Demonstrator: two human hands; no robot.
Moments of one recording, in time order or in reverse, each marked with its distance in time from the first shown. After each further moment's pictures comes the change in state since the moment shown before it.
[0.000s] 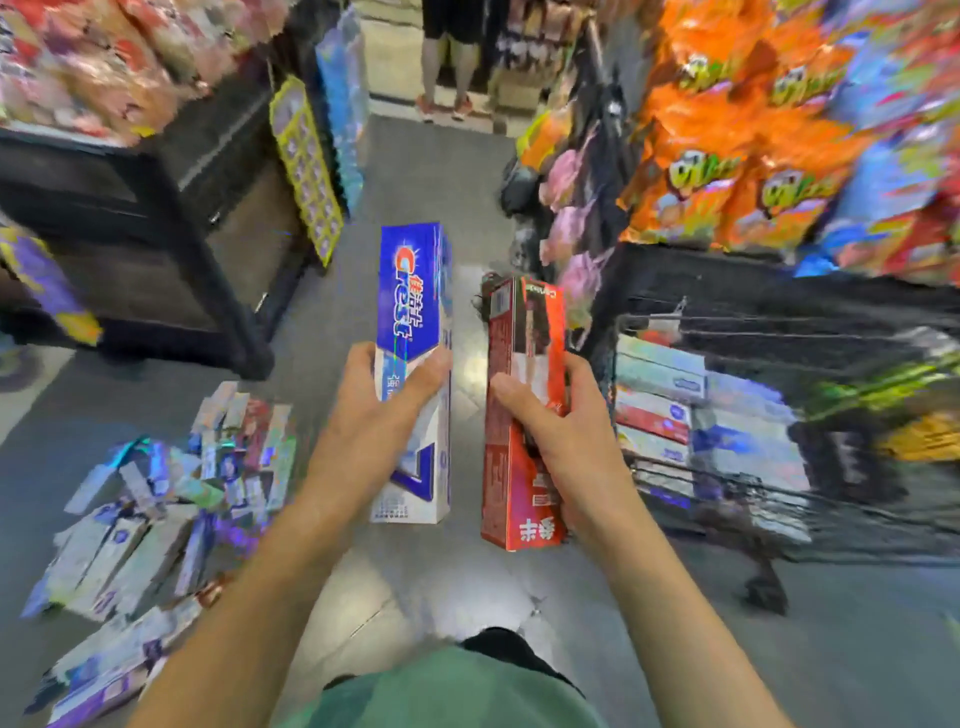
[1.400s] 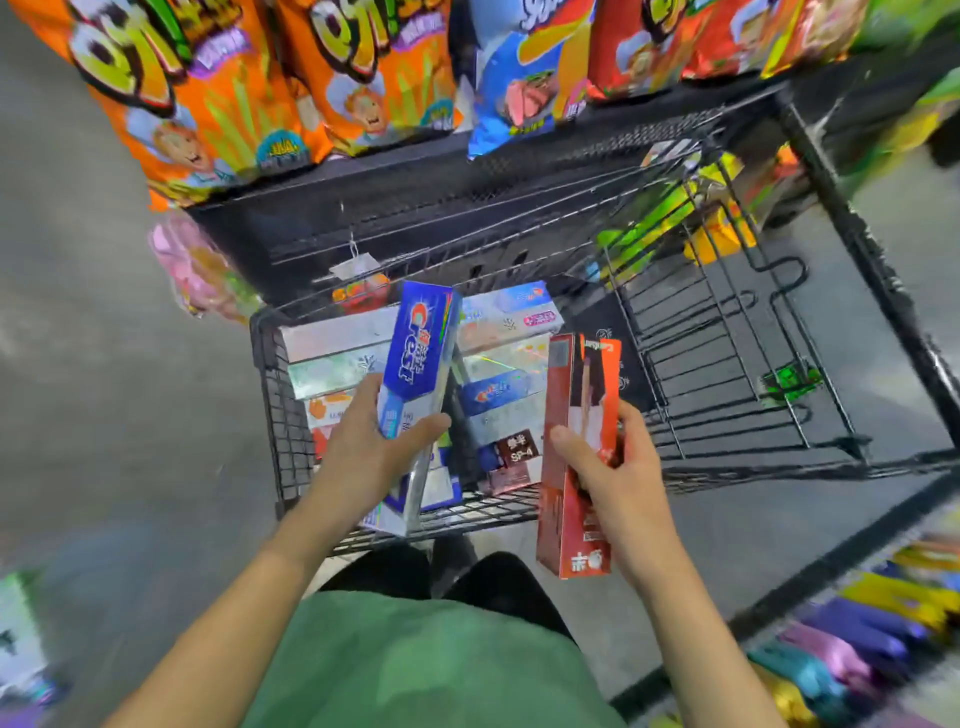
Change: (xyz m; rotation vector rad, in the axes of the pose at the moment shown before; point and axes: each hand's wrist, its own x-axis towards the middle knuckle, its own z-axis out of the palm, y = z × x) left_hand 0.159 -0.121 0.535 0.423 -0.697 -0.229; right_hand 0.154 0.101 -0.526 0.052 0.609 0.338
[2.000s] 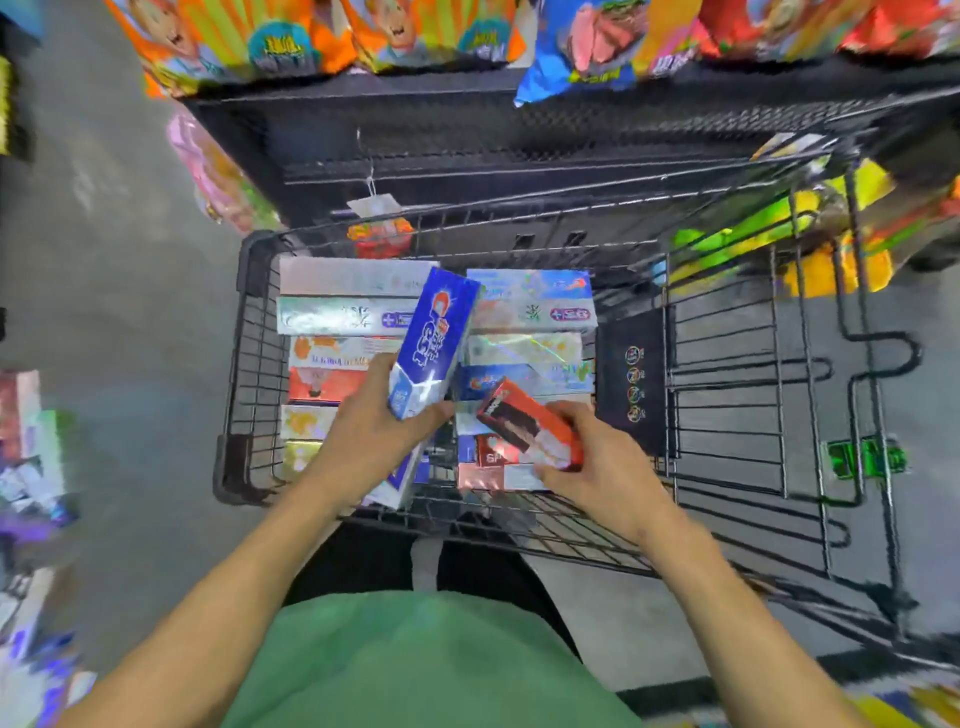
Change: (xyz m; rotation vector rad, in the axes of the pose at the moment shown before) left_hand 0.048 -0.005 0.091 0.102 0.217 -0.138; right_hand 0.157 0.040 -0.068 -1.017 -0.636 -0.225
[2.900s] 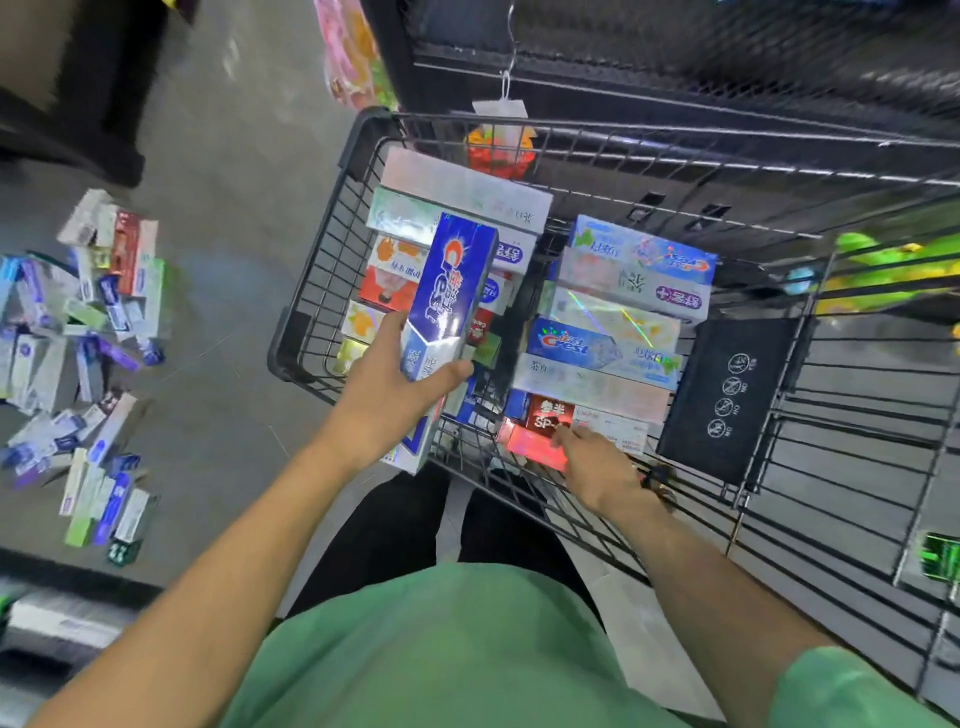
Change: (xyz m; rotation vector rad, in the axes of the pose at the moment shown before) left_hand -0.038 -0.050 0.008 -0.198 0.254 -0.144; right_hand 0.079 0.082 0.134 -0.554 -0.431 -0.145
